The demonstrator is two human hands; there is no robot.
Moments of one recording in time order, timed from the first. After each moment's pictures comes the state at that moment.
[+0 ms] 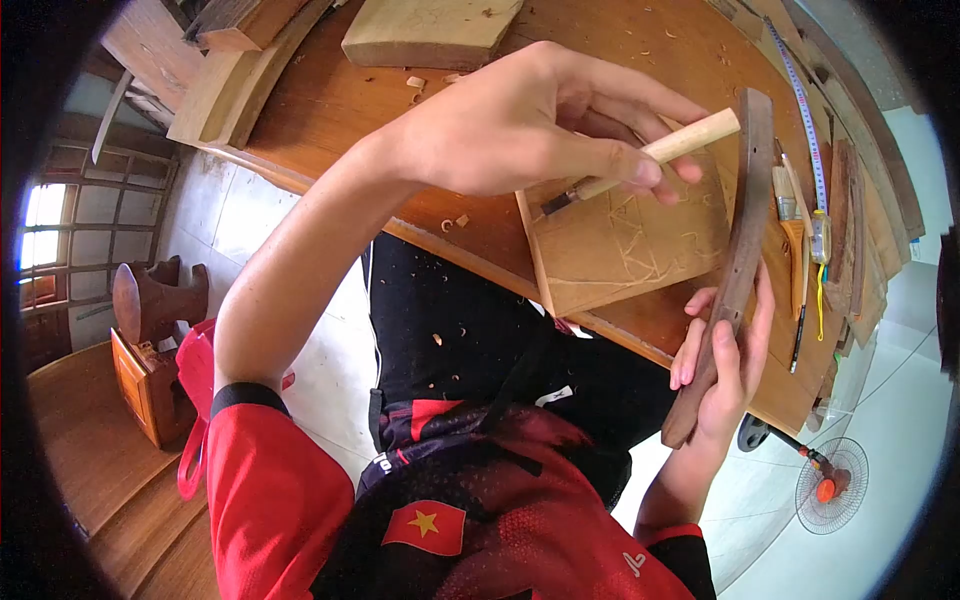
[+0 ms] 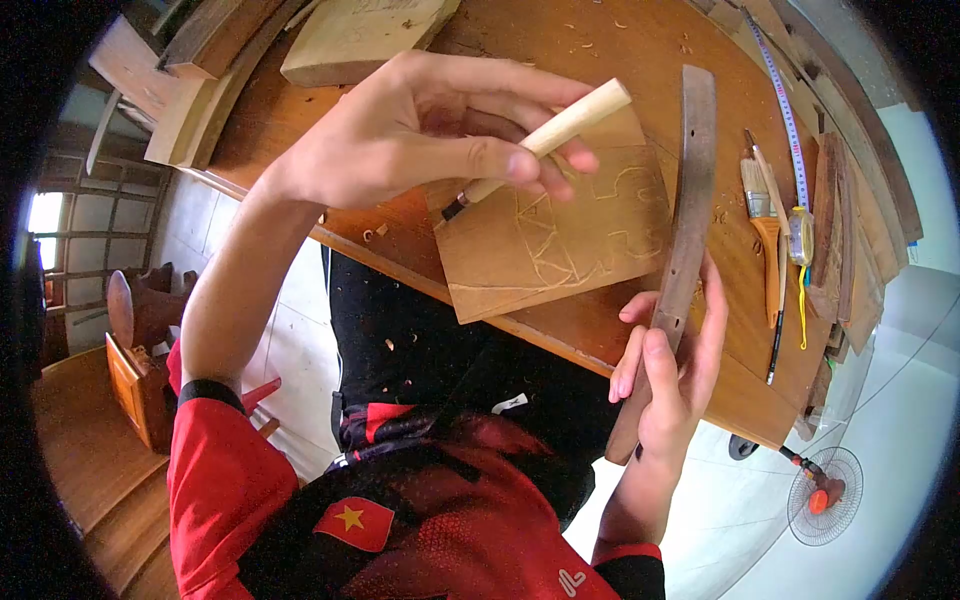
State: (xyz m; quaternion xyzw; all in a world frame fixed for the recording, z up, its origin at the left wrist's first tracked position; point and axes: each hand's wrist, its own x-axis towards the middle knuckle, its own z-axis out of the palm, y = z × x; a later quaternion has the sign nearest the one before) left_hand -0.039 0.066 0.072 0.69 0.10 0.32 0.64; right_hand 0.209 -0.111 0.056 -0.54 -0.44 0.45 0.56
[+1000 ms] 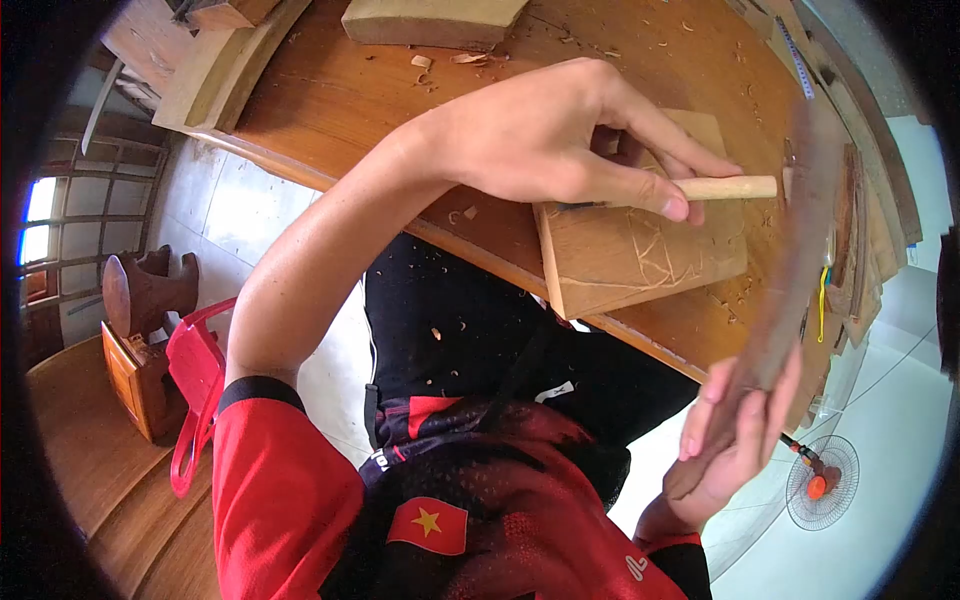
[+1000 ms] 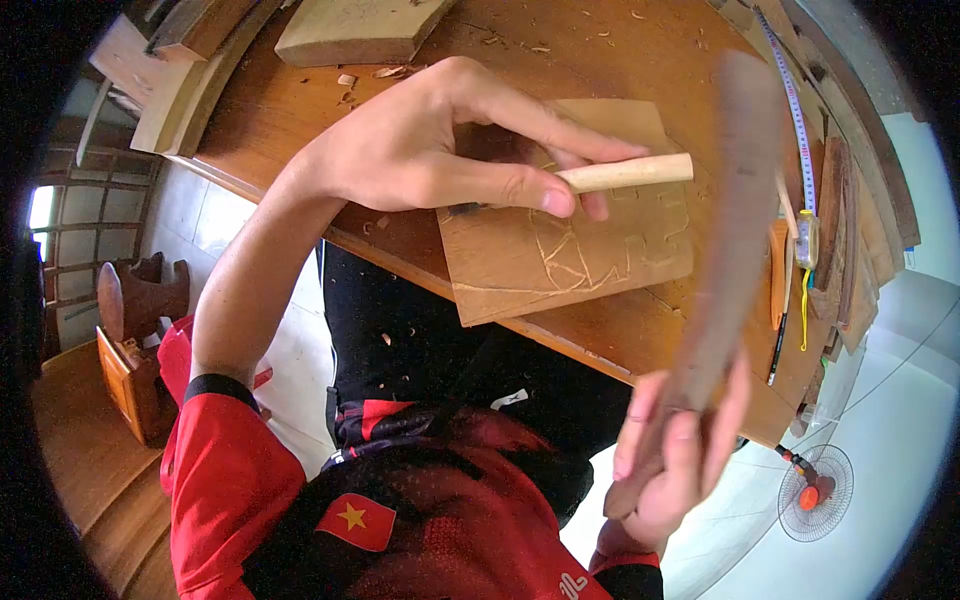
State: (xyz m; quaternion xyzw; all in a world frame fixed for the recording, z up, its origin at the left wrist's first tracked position) left_hand -0.031 0.068 0.059 0.78 0.11 0.30 0.53; right_hand 0.183 -0.153 0.089 -0.58 -0.37 0.39 0.61
